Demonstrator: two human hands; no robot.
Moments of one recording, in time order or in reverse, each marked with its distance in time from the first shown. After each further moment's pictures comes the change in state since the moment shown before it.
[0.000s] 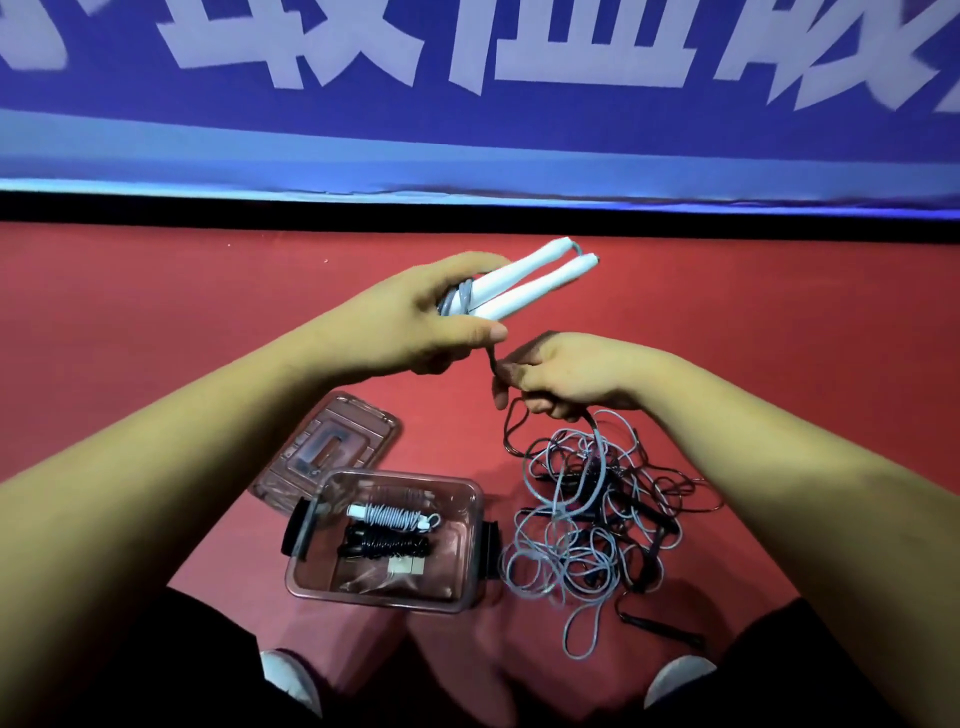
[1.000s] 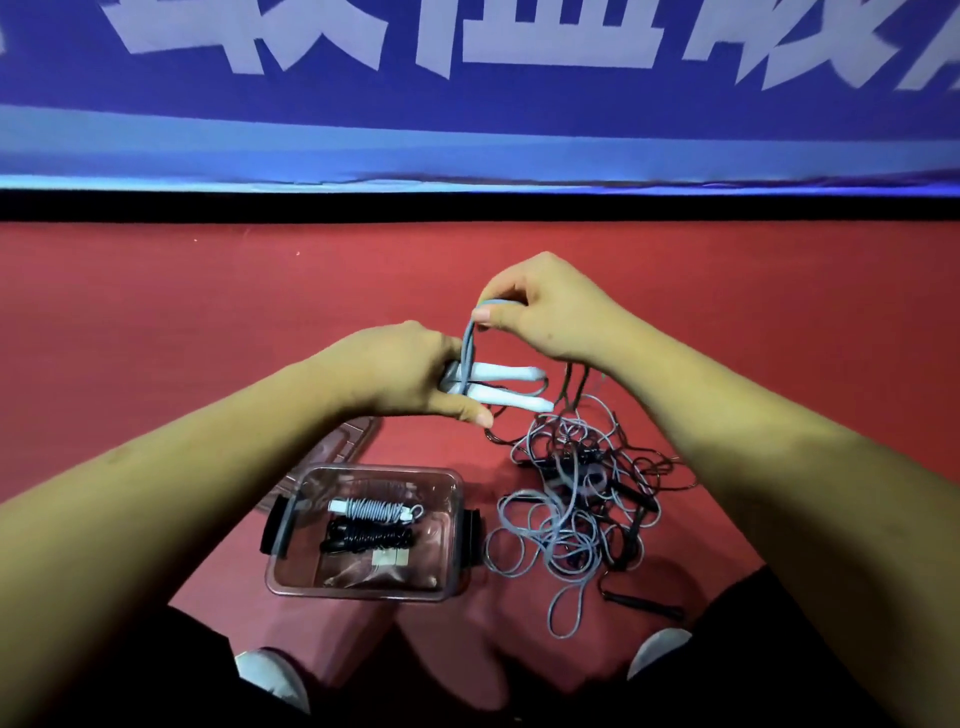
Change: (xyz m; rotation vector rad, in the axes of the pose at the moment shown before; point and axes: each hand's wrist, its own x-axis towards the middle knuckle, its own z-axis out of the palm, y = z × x) left_hand 0.023 -0.036 0.028 0.975 -0.198 -0.057; right_hand -0.012 -0.023 -0.015 -0.354 0.525 -0.308
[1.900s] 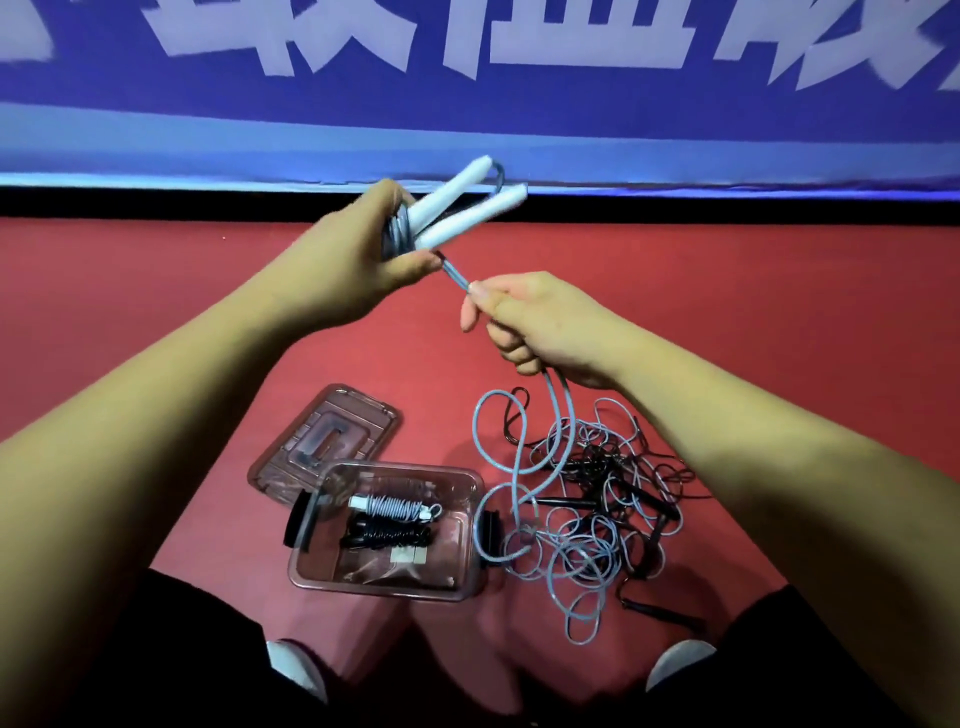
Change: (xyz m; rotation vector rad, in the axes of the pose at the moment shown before) left_hand -0.027 -0.044 -0.051 -0.397 0.573 -0.126; right_hand 0.002 -0.019 0.026 0.644 -0.206 0.174
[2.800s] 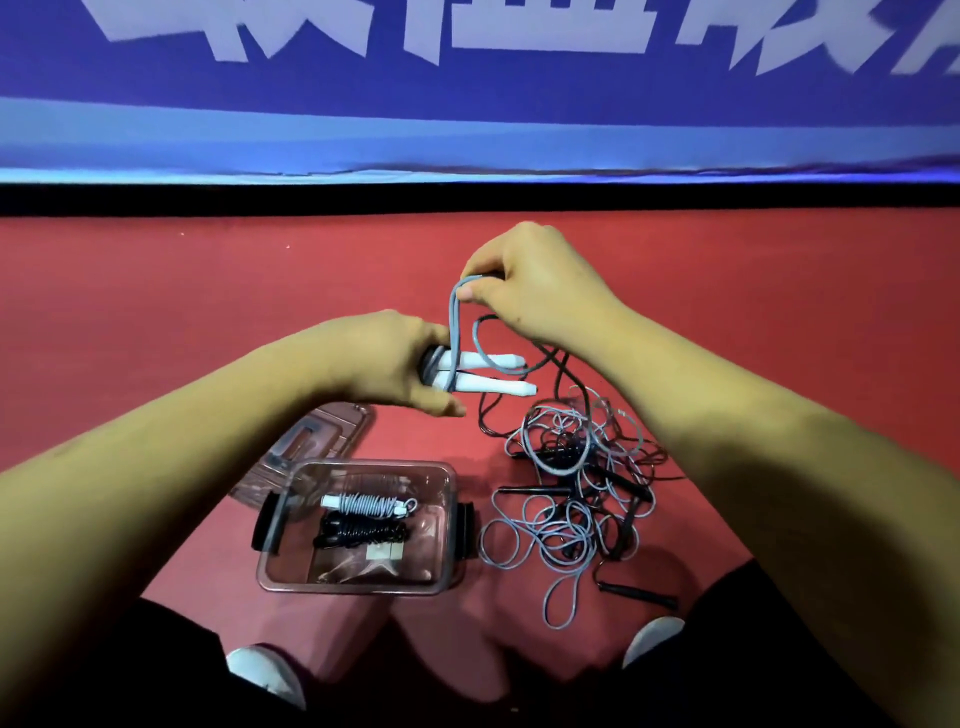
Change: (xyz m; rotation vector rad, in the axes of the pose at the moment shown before) left_hand -0.009 0.022 0.064 0.305 -0.605 0.082; right_hand -0.002 -0.008 -0.027 -0.790 0.360 -0.213
